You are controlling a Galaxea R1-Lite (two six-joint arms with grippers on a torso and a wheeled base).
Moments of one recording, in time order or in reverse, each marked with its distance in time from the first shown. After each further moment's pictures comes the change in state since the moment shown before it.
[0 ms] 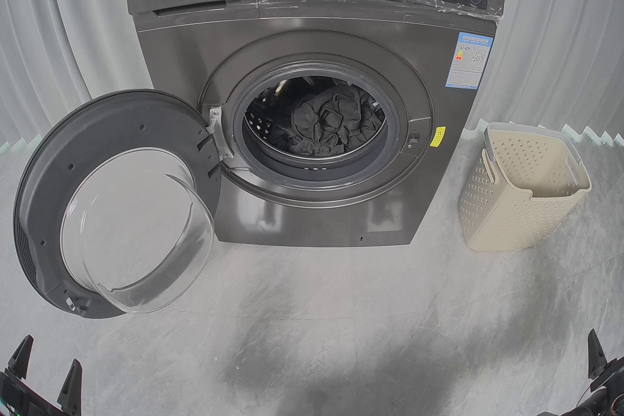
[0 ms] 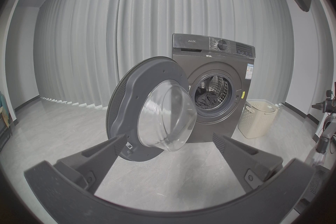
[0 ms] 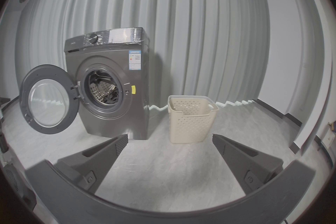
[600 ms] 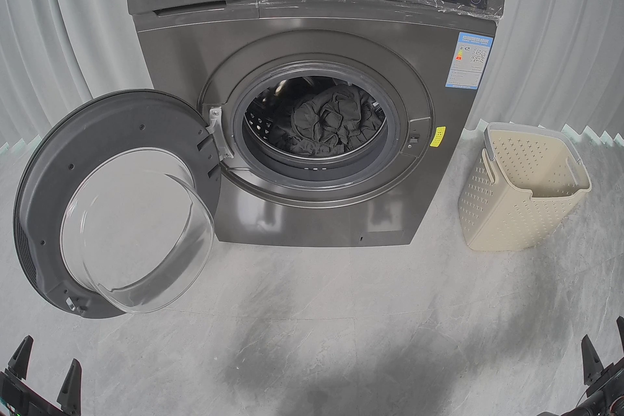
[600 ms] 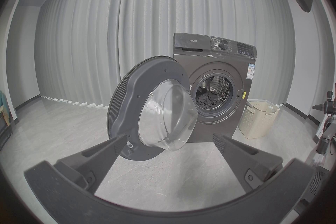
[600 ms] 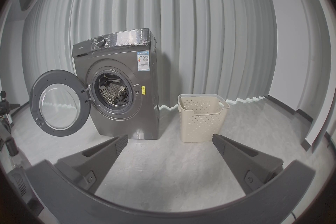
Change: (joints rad) left arm 0.000 -0.001 0.000 0.005 0.009 -0.007; right arm 0.002 0.000 -0.002 0.008 0.093 0.040
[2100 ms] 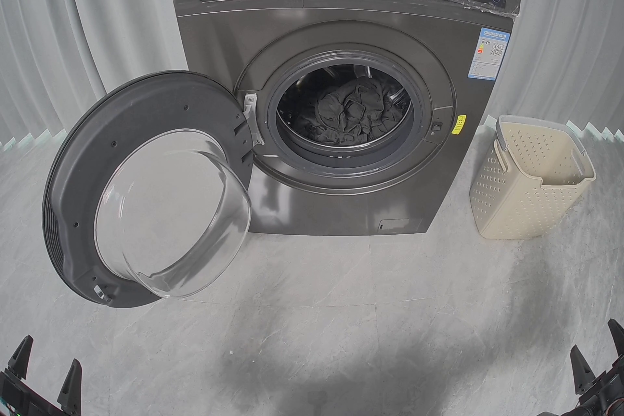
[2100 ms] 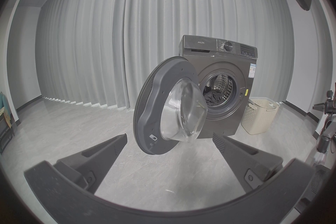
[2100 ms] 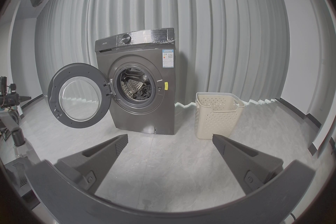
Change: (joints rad) left arm 0.000 0.003 0.000 0.000 0.003 0.010; right arm 0.001 0.002 0.024 -0.018 0.111 -0.037
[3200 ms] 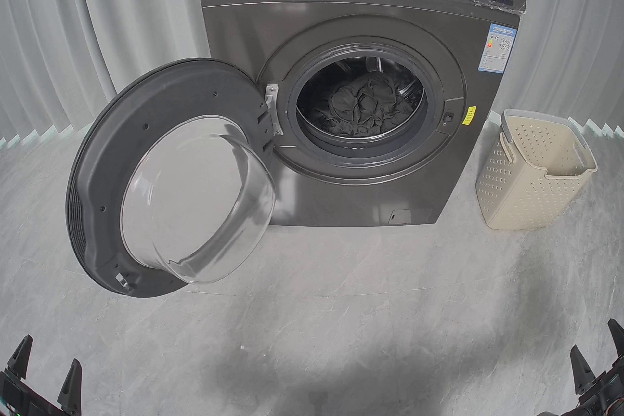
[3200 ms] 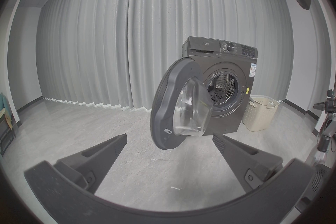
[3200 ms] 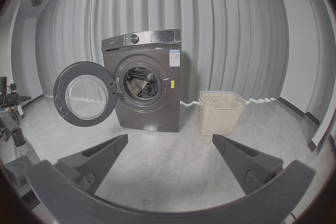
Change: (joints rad) left arm 0.001 0.001 0.000 0.000 -0.001 0.005; right arm -0.001 0.001 0.000 0.000 0.000 0.000
